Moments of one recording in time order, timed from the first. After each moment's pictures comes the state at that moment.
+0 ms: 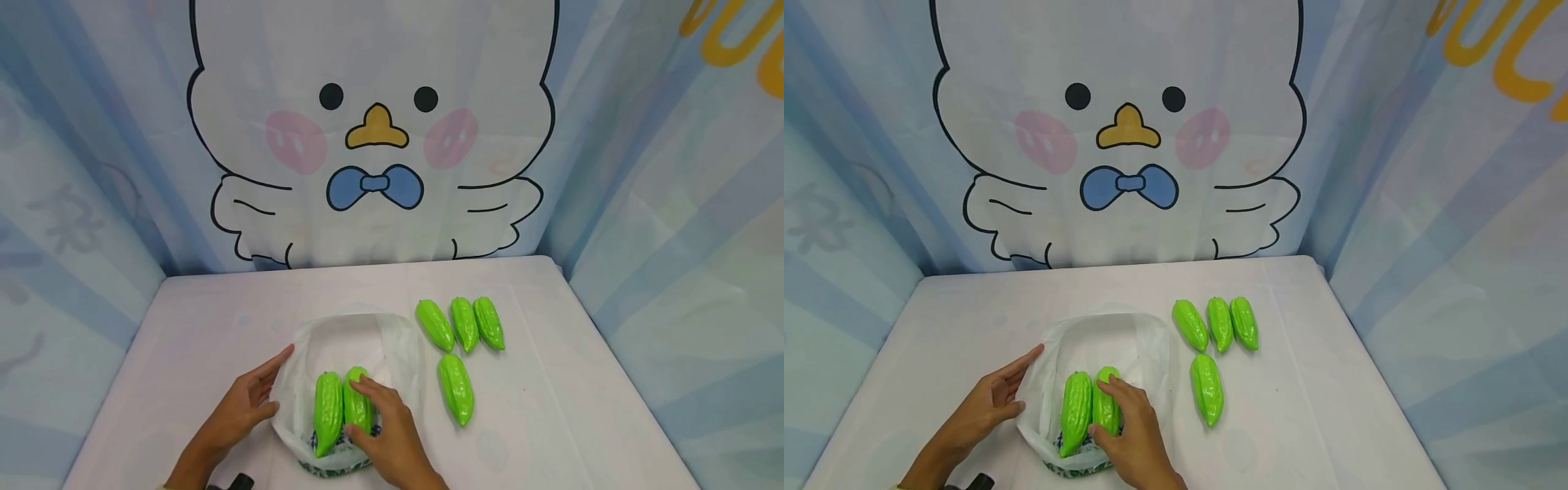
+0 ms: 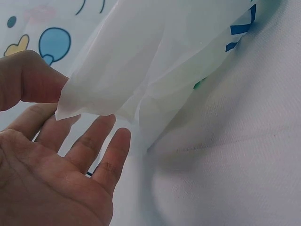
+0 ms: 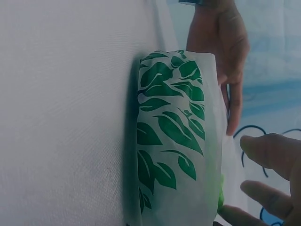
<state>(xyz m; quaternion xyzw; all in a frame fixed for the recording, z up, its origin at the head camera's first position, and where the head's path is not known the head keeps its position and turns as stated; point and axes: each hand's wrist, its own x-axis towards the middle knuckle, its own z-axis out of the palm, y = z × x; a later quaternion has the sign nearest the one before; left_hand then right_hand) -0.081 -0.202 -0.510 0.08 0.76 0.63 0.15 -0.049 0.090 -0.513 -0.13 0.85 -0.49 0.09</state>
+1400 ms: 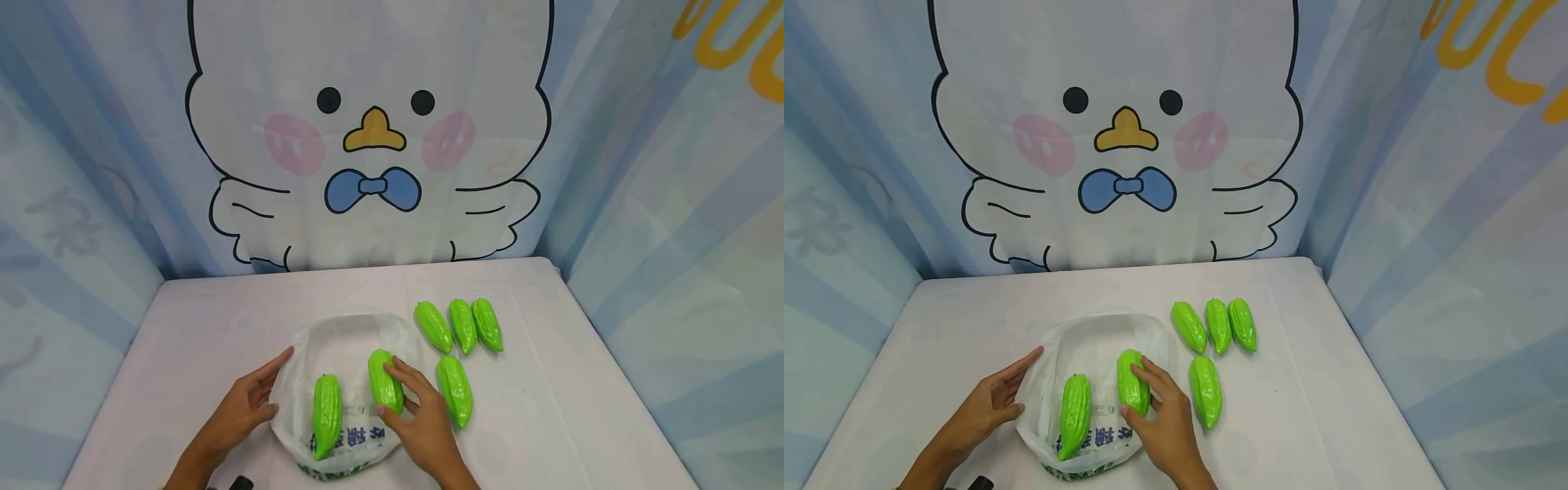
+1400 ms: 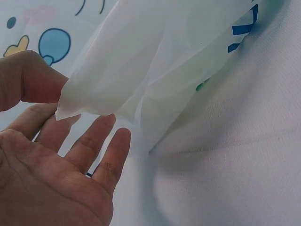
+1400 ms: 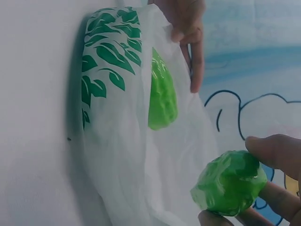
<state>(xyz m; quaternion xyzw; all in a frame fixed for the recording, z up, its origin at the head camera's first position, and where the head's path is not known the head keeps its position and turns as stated) -0.084 -0.199 -0.511 0.06 0.76 0.62 0.16 -0.057 0.125 -0.495 -0.06 0.80 -0.59 0.05</state>
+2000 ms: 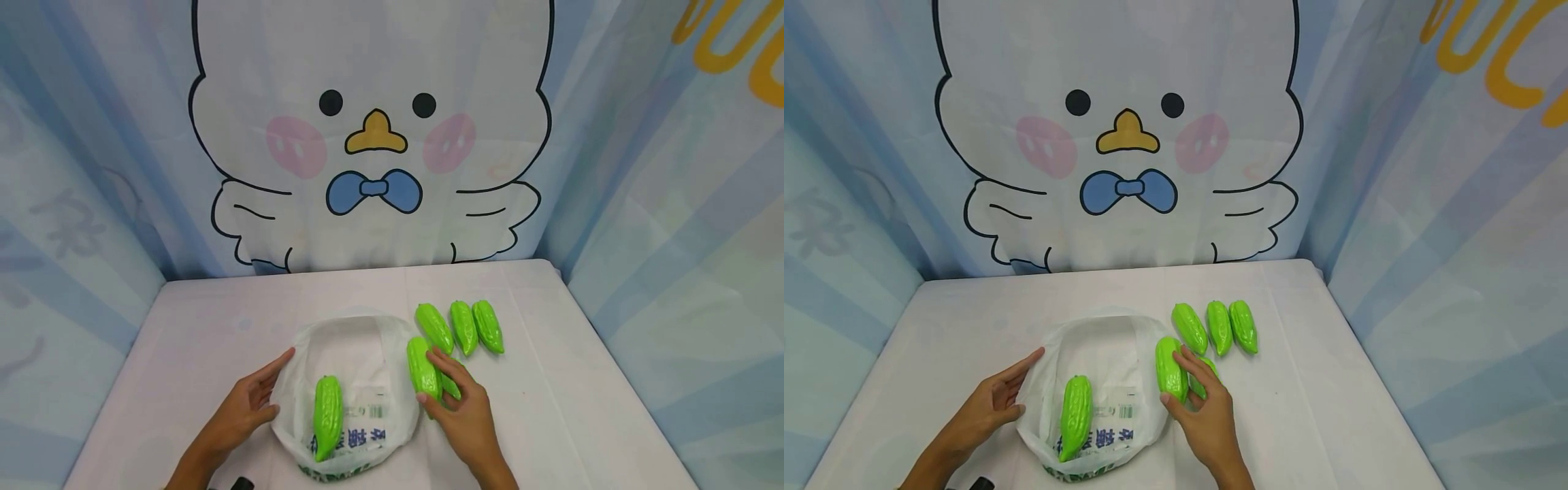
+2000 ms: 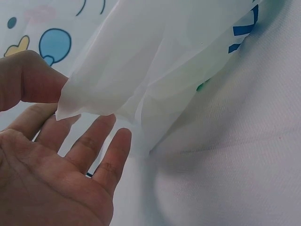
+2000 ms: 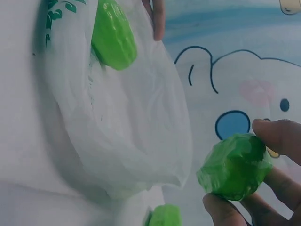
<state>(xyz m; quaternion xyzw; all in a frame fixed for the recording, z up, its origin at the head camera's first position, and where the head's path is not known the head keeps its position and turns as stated) -0.085 -0.202 -0.509 0.07 0.76 0.62 0.16 -0.060 0.172 -0.480 -0.02 0.78 -0.63 -0.03</state>
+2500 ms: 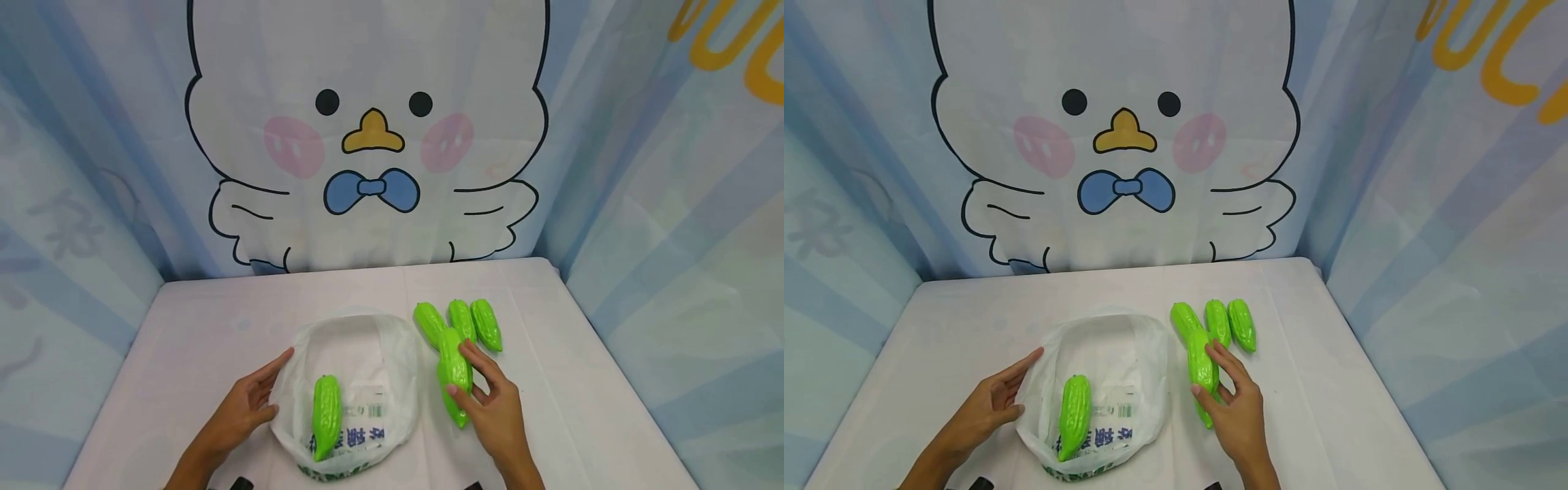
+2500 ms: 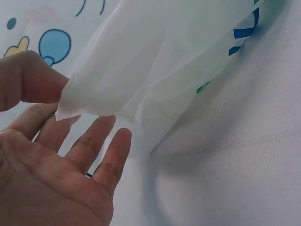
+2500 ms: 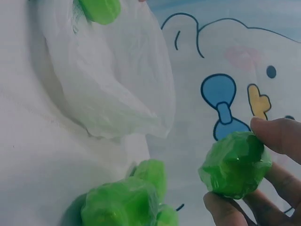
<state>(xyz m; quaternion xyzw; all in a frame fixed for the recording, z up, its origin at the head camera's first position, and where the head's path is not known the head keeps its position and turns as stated) -0.084 -0.198 -0.508 0.06 0.77 0.62 0.16 -0.062 0.213 -0.479 0.00 0.78 -0.63 -0.07</state>
